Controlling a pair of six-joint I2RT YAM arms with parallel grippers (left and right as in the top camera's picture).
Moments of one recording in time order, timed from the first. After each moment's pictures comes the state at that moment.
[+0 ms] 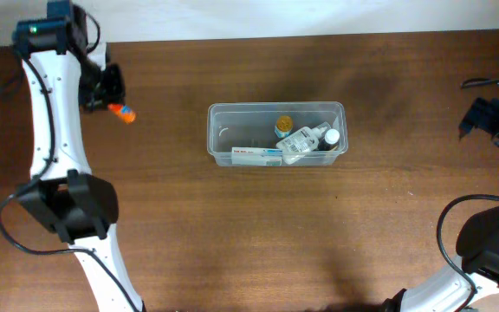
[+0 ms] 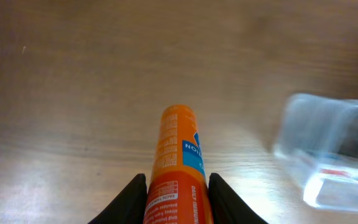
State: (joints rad) left arm 0.08 2.28 2.56 -1.65 0.10 -0.07; right arm -0.51 1.92 2.03 -1.59 0.04 0.16
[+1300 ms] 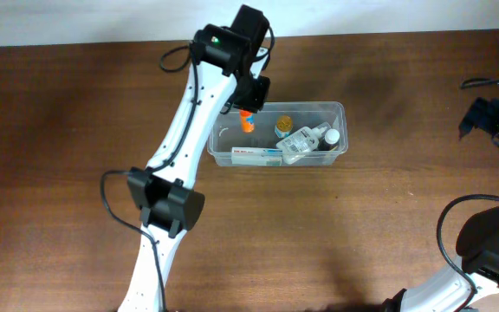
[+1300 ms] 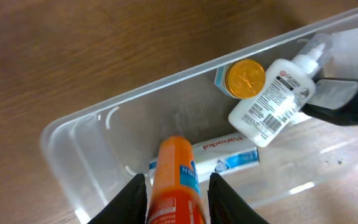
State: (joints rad) left arm -0.47 2.48 2.75 -1.57 0.06 -0.12; right arm -0.51 1.92 2.03 -1.59 0.04 0.16
